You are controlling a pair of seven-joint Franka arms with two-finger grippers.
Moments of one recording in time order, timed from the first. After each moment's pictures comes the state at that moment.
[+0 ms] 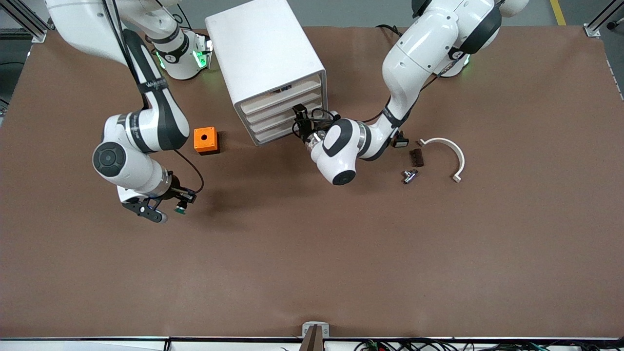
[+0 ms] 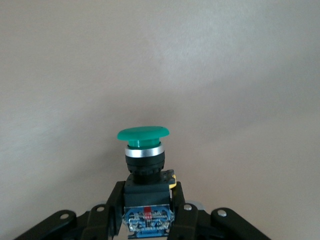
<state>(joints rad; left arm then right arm) -0.60 0.91 -0.23 -1.46 -0.92 1.71 -2.30 0.30 0.35 -0.08 -1.90 0.10 2.18 0.65</state>
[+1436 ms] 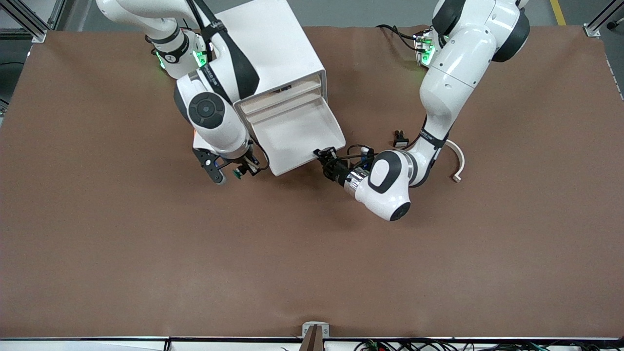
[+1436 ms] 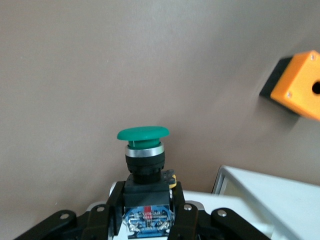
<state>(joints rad) -0.40 0.92 -0.18 -1.38 -0.92 1.74 -2.18 0.65 0.32 -0.07 -1.83 0.10 2.08 1.49</state>
